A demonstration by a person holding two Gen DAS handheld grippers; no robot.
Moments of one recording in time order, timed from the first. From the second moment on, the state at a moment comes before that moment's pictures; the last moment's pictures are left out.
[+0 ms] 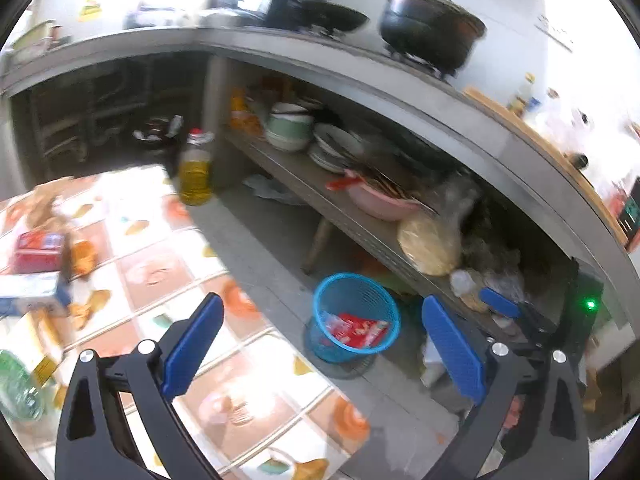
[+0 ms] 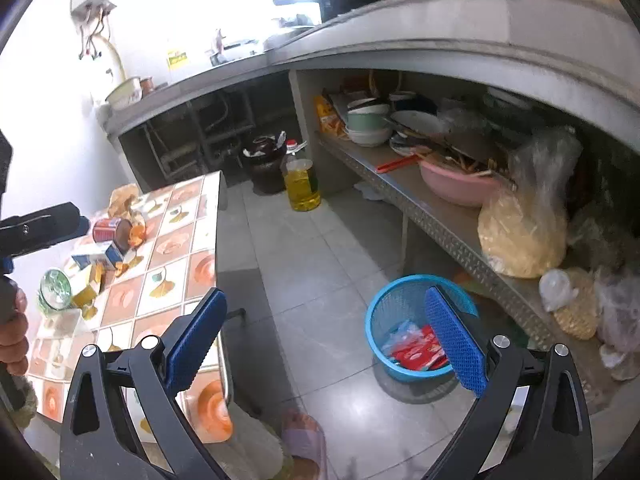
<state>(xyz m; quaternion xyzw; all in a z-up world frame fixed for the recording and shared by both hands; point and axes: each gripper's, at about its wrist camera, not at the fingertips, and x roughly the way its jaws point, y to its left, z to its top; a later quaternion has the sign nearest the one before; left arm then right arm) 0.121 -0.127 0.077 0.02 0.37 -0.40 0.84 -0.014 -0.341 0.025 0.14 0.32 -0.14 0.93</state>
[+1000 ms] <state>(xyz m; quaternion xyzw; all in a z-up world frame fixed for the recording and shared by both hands) 0.064 0.115 0.031 -0.07 0.35 -0.20 0.91 0.037 -0.206 0.069 0.11 0.30 0.04 0.95</state>
